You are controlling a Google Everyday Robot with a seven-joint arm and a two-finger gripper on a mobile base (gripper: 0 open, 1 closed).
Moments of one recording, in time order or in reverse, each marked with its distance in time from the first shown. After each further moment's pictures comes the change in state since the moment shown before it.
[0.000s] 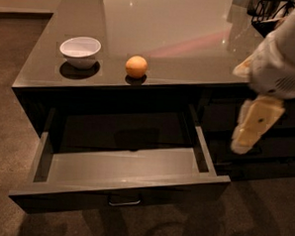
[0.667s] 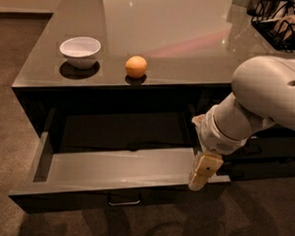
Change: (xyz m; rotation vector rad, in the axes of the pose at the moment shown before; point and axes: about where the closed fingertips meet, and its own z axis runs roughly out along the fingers) arm -0.024 0.042 0.160 -0.081 -0.105 -0.053
